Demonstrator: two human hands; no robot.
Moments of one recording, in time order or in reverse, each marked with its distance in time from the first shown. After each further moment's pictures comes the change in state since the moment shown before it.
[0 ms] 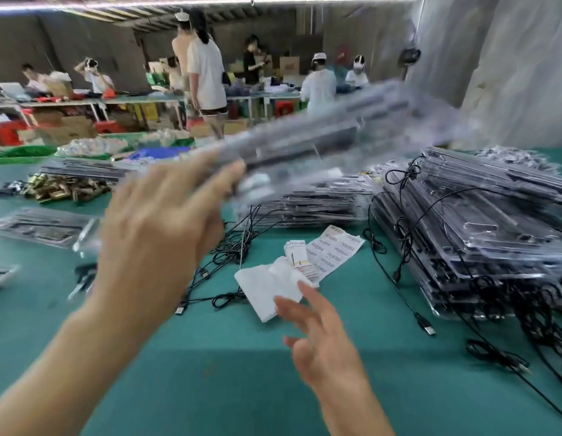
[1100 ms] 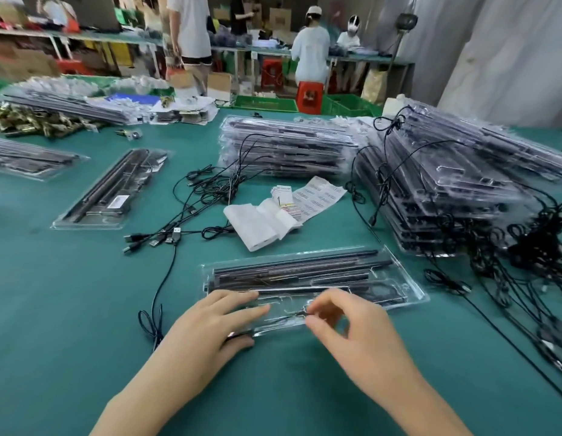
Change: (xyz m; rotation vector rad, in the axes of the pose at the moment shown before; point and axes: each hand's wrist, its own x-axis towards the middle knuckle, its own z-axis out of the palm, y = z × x) left_hand -0.184 0.079 0.013 -0.584 -0.781 -0.113; right_hand -0.068 0.018 -0.066 -0.954 -0.054 -0.005
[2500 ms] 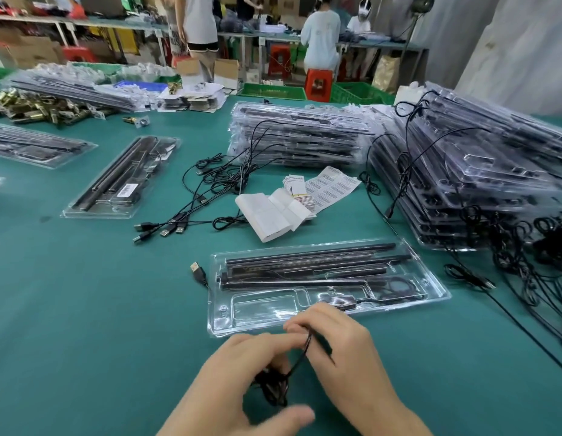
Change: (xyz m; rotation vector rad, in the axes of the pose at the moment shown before) left_hand -0.037 0.054 0.002 -0.539 0.220 -0.010; right_hand -0.005 -0.002 0.055 0.047 0.113 -0.259
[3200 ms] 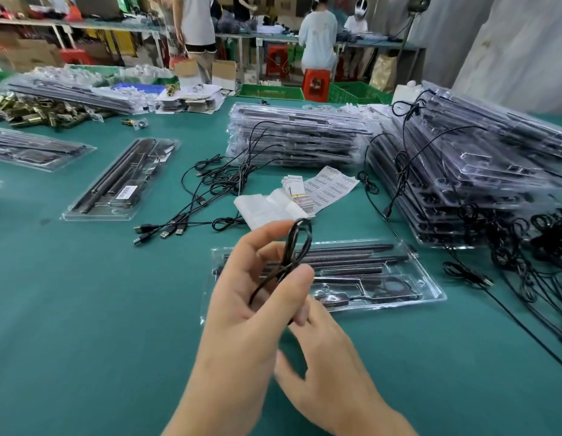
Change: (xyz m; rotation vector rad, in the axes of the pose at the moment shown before) left_hand 0.060 0.048 0.004 -0.915 0.399 -0.157; right_hand 0.003 -0.024 0.009 -0.088 -0.154 -0.032
